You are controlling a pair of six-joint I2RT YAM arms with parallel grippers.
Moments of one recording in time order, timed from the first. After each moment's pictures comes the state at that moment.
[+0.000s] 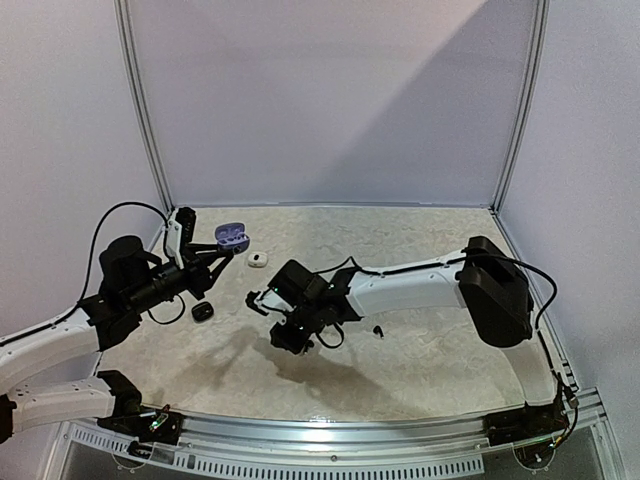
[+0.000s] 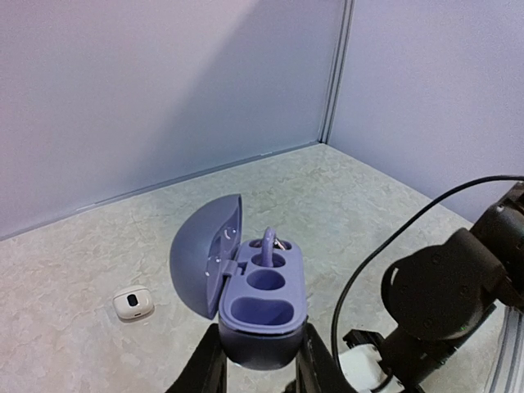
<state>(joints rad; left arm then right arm) -0.53 0.85 0.43 0.31 0.20 -0.11 1.14 2.27 1.70 -0.38 -0.09 0.06</state>
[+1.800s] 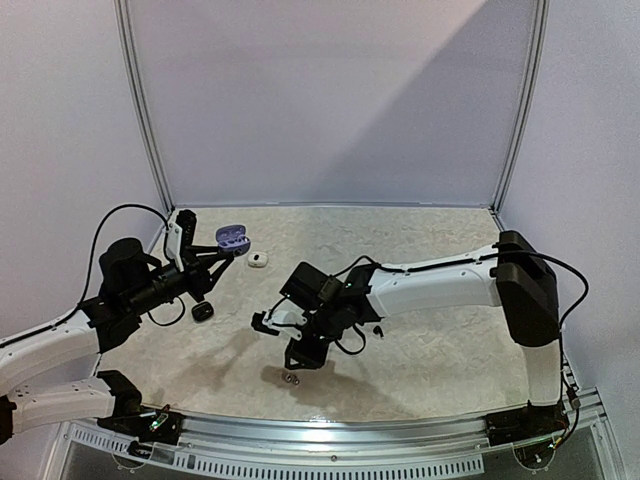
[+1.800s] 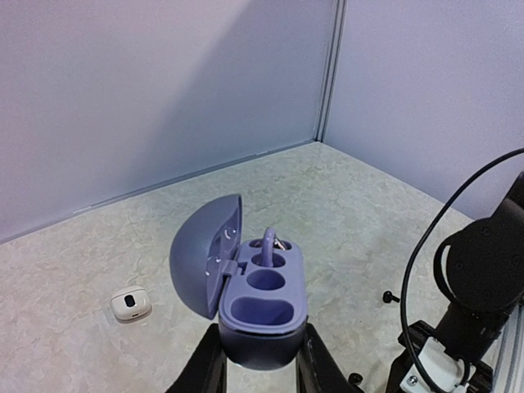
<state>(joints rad) -0.53 0.84 0.41 0.32 0.22 -0.09 1.17 2.11 1.56 -0.52 -0.25 -0.10</state>
